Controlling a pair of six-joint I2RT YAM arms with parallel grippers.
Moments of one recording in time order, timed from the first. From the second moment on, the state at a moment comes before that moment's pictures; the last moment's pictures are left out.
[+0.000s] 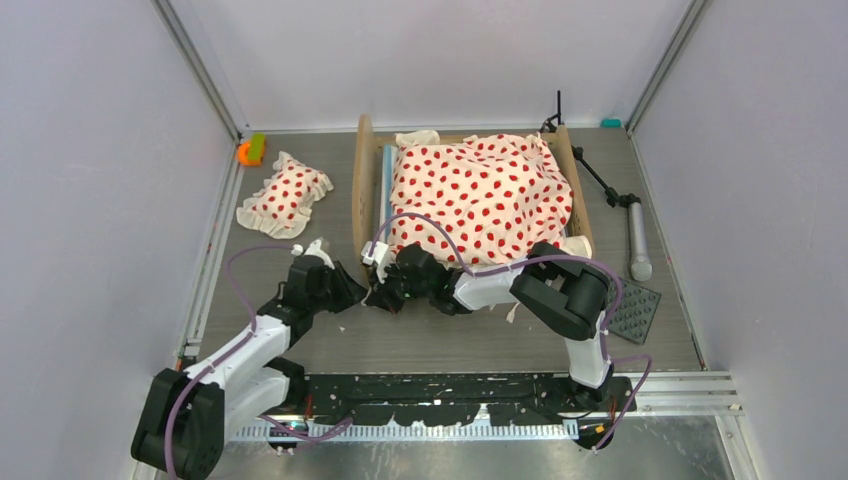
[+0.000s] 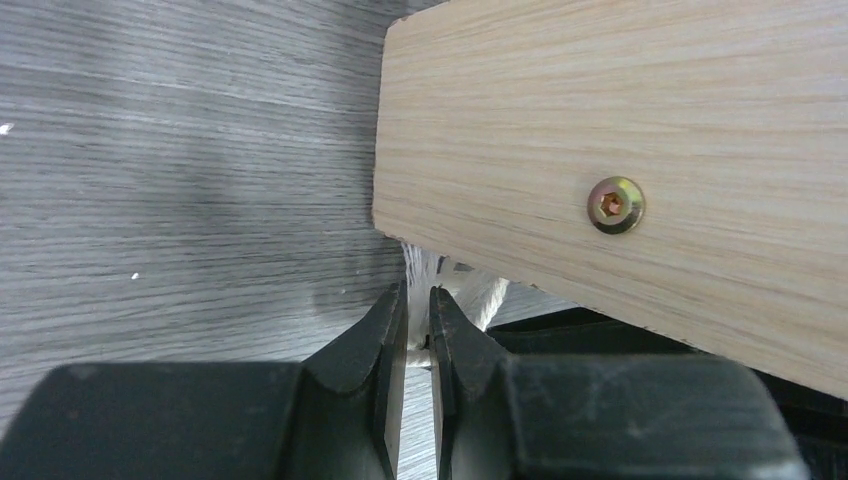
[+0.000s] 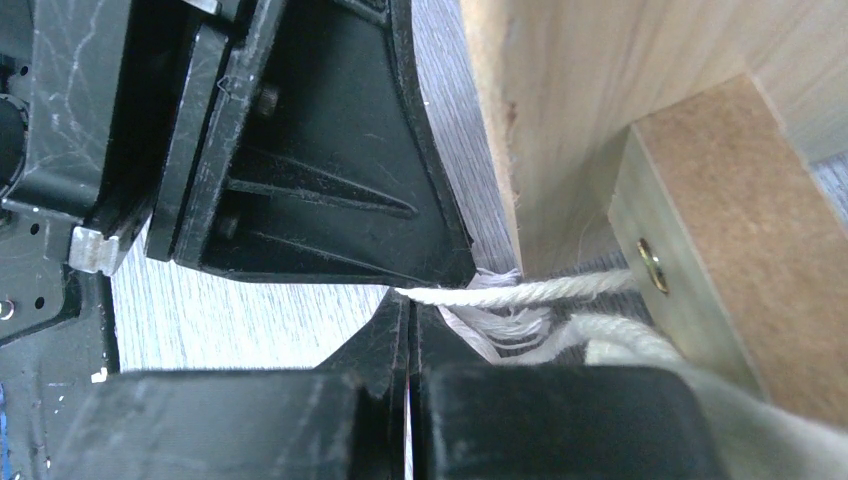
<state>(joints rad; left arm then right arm) -0.33 0.96 0.28 -0.02 0.18 -0.75 1.03 1.95 0.99 0.49 -0.33 0.09</state>
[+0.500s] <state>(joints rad) -0.32 0.95 0.24 0.05 0.22 -0.74 1.03 1.95 0.98 0.50 -0.33 0.09</state>
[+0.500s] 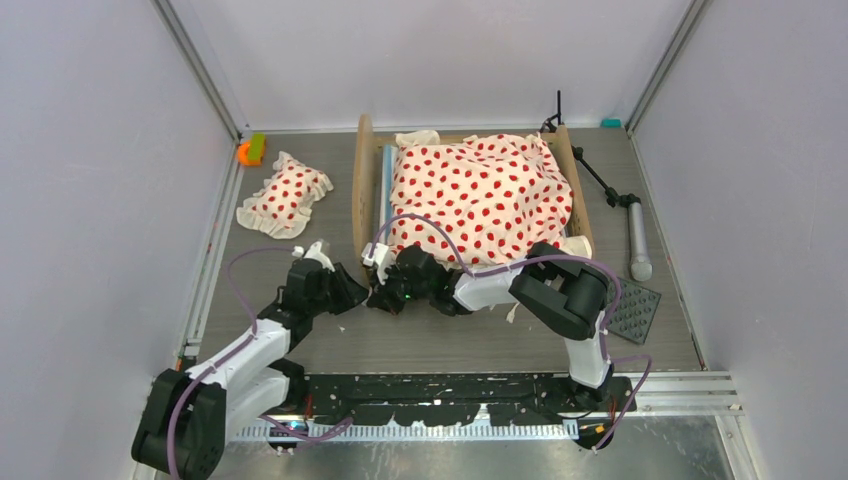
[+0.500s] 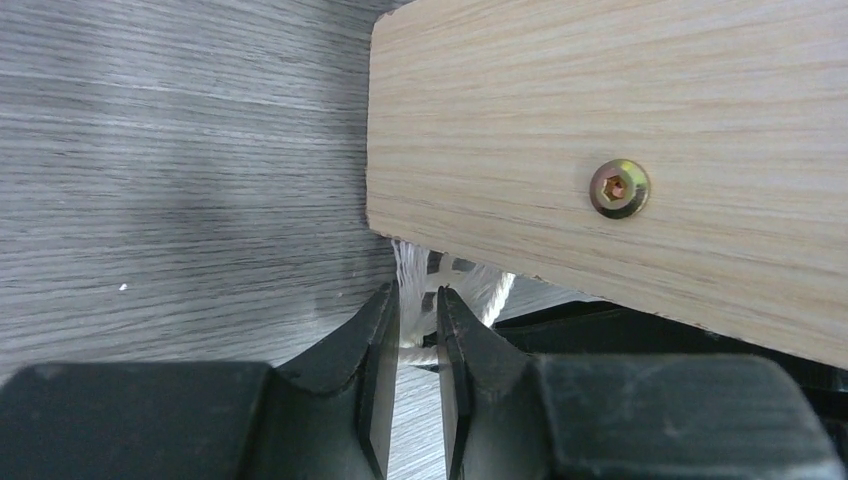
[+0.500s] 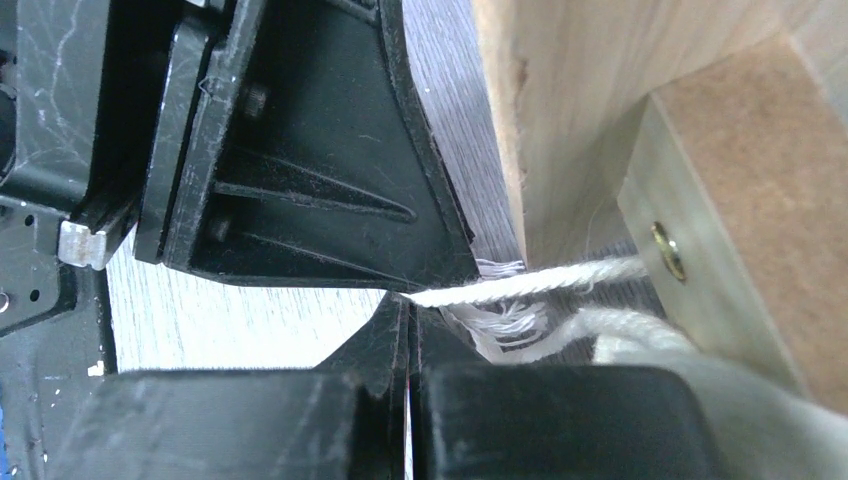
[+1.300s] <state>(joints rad) -0.32 0.94 0.22 0.11 0.26 -0.75 1.03 1.96 0.98 0.50 -0.31 0.09</state>
